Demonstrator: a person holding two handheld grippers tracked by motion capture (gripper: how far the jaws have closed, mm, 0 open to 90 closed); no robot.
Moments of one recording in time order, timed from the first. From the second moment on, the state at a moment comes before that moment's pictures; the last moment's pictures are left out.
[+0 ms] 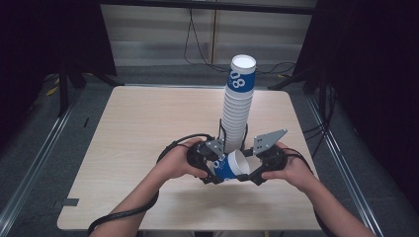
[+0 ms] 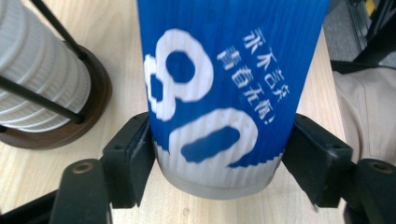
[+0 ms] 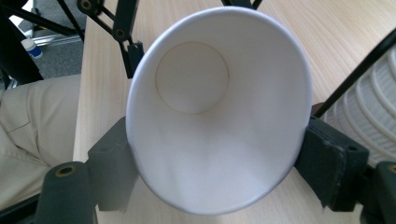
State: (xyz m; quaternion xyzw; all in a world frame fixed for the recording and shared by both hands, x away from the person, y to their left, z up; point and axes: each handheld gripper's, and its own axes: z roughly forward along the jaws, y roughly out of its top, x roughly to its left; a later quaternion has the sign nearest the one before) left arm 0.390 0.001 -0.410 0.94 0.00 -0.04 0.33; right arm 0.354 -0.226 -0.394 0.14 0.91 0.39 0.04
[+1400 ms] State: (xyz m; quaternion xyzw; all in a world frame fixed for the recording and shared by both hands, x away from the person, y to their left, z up) left arm 0.388 0.018 -0.429 0.94 0.05 -0.05 0.34; right arm 0.367 -0.272 -0.396 0.28 0.91 0.28 0.08
